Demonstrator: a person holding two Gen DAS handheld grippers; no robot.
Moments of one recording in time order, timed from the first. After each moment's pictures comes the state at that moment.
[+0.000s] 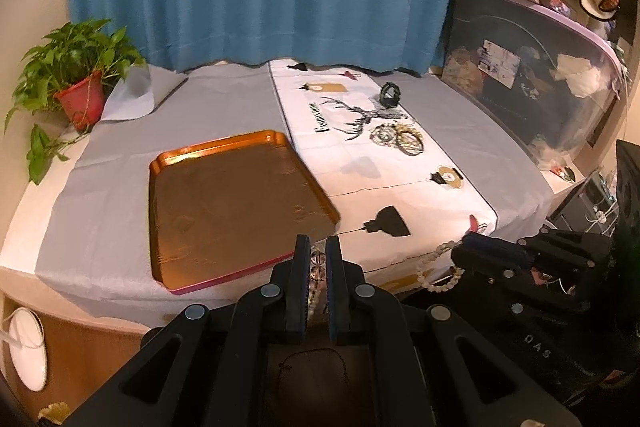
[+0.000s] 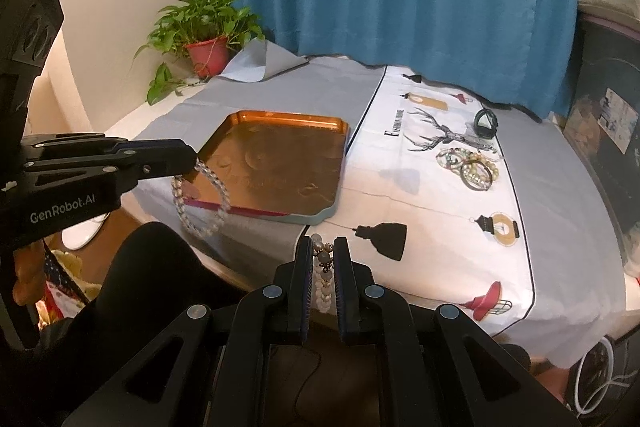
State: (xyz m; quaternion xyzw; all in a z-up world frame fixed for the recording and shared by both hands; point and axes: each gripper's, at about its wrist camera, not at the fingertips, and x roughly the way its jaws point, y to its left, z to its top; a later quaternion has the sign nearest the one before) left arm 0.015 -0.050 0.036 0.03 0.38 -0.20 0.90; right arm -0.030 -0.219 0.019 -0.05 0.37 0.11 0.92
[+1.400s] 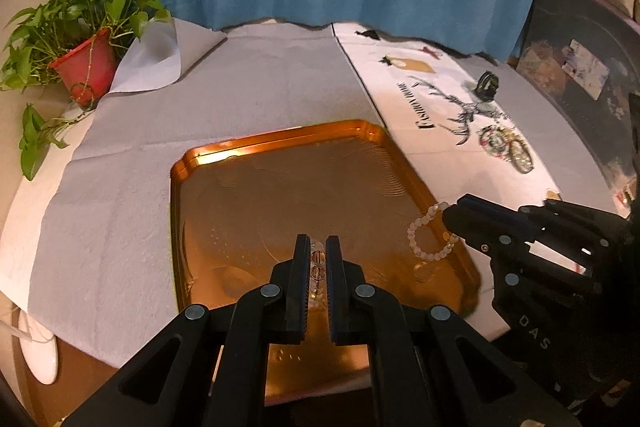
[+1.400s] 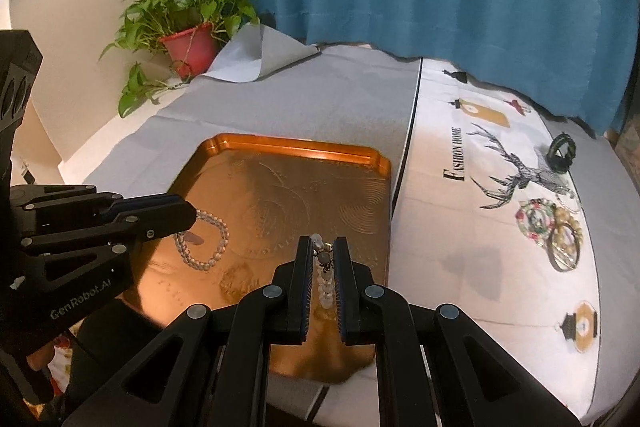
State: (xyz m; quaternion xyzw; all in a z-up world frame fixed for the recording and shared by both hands) left arm 0.177 -0.017 -0.034 0.03 0.44 -0.14 0.89; right arm 0.165 -0.157 -0.039 -0.05 0.40 0.12 0.91
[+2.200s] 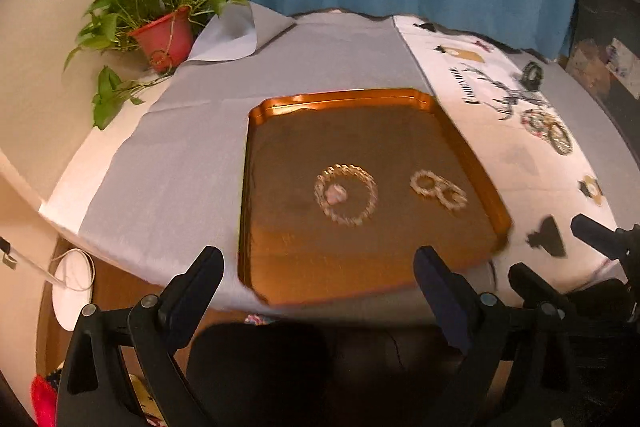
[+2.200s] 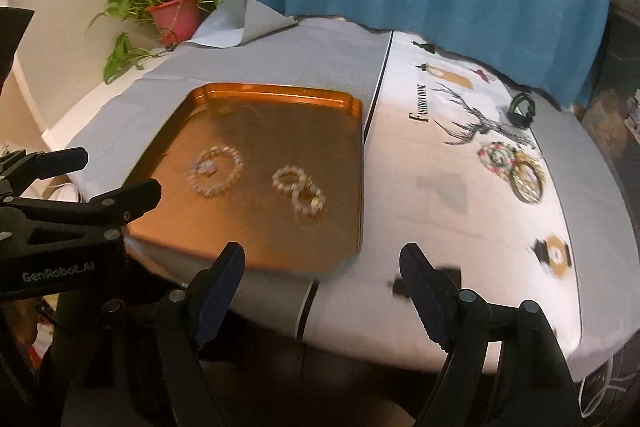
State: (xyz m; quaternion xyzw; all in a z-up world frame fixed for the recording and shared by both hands) left arm 0.092 -0.002 -0.031 0.04 0.44 -0.02 0.90; right arm 0.070 -0.166 -0.041 -0.07 0.42 0.07 0.90
